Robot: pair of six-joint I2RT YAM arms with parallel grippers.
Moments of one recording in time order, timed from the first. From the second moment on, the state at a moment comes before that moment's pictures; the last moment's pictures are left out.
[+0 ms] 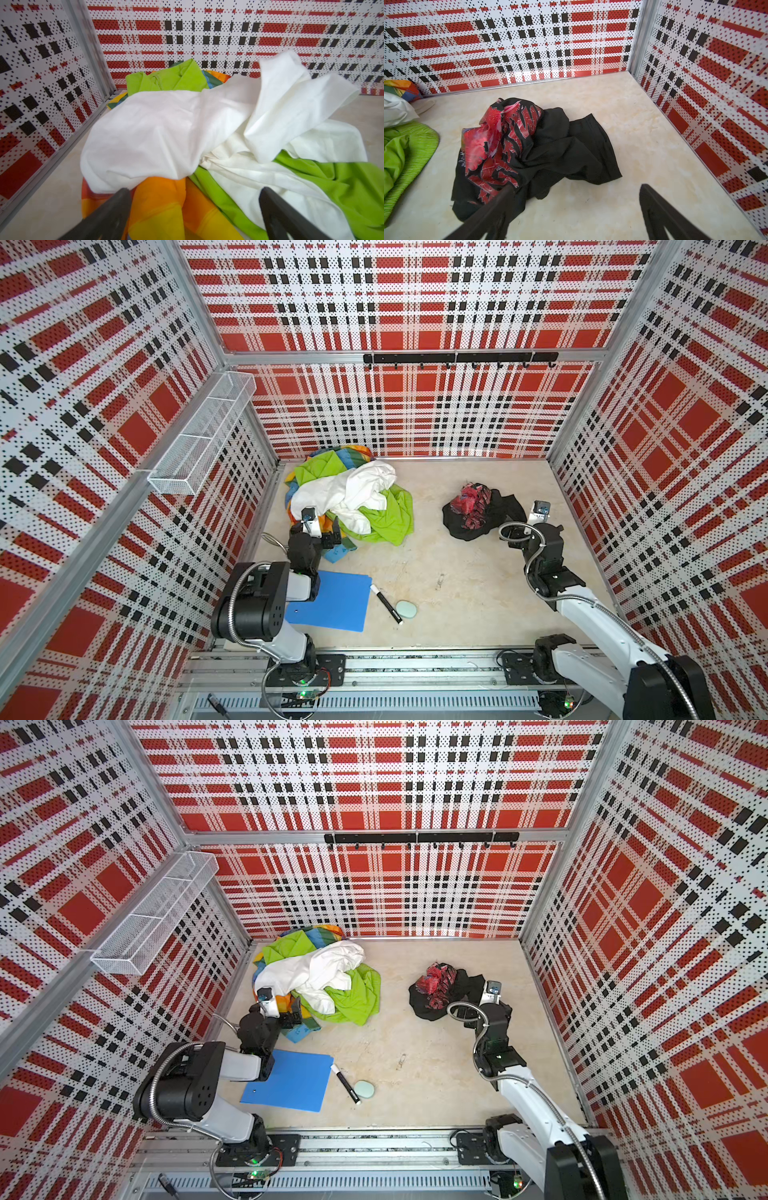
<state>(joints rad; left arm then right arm) 0.03 1.57 0.31 1.11 0.05 0.00 0.19 1.04 0.45 0.25 0.36 0.12</state>
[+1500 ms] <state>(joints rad) 0.01 1.57 0.30 1.14 0.01 0.00 0.07 1.56 0.24 1.18 0.33 -0.02</state>
